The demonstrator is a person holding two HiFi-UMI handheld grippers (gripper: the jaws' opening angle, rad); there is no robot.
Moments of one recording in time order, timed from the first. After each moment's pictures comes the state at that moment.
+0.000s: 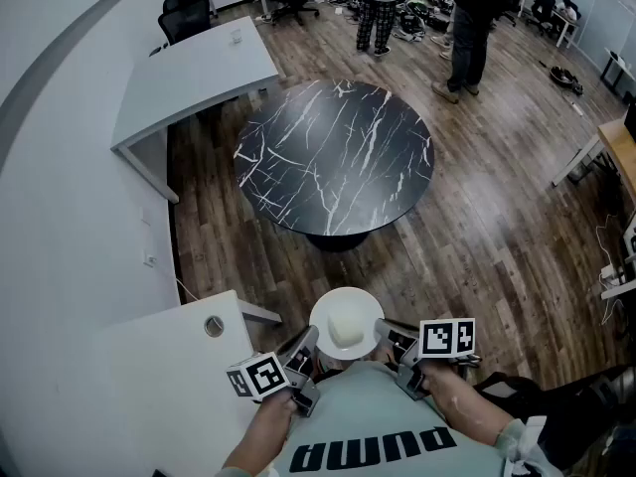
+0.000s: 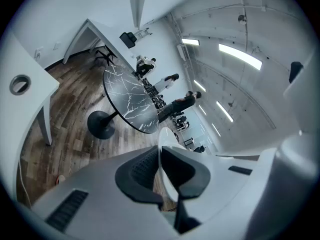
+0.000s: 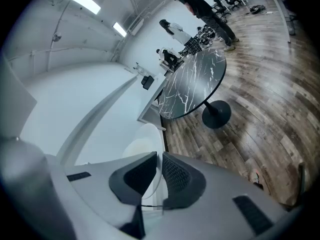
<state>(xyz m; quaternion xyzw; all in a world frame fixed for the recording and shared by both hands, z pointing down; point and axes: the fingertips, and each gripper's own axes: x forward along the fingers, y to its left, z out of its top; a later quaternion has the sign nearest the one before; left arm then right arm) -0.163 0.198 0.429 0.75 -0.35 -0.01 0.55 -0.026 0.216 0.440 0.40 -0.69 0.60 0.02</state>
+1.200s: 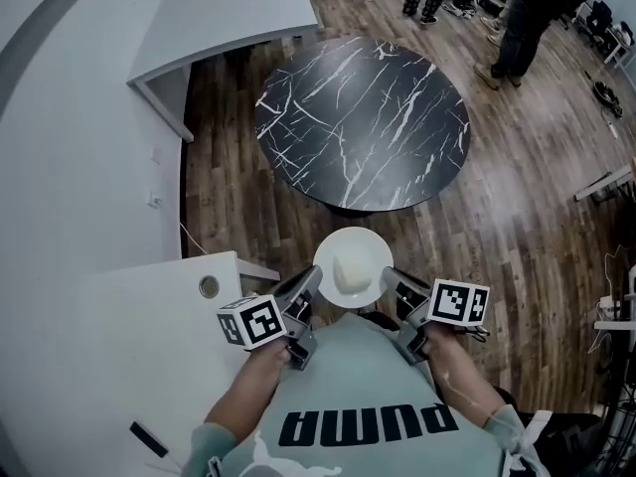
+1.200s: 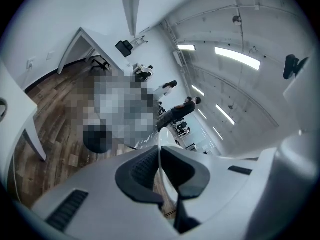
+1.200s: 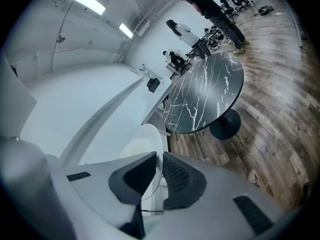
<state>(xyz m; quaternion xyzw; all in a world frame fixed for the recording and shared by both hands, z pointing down) -0.151 0.103 0.412 0.77 -0.37 -0.02 0.53 -0.013 0.111 0.430 0.39 -0.72 0.57 -0.01</state>
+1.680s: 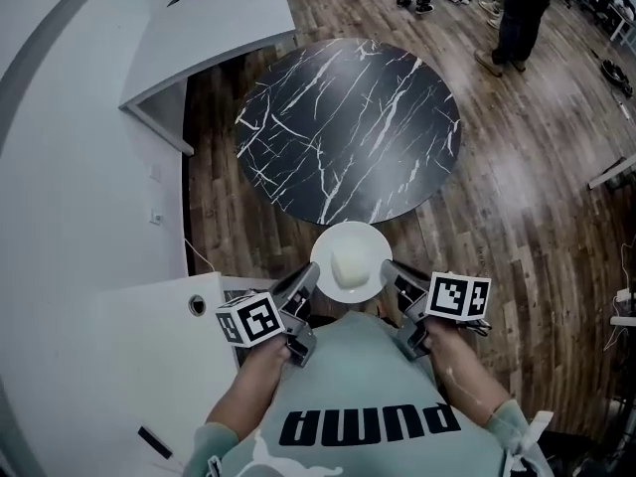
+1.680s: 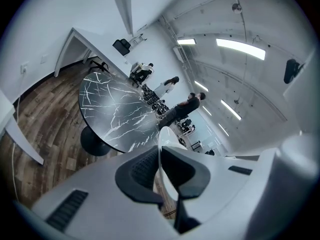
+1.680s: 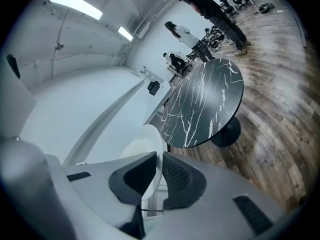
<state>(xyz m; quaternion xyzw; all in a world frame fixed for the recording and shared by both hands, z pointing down) -0.069 0.048 0.417 0.76 -0.39 0.00 0.52 0.068 0.053 0.436 0.38 -0.73 0.57 -0.02</state>
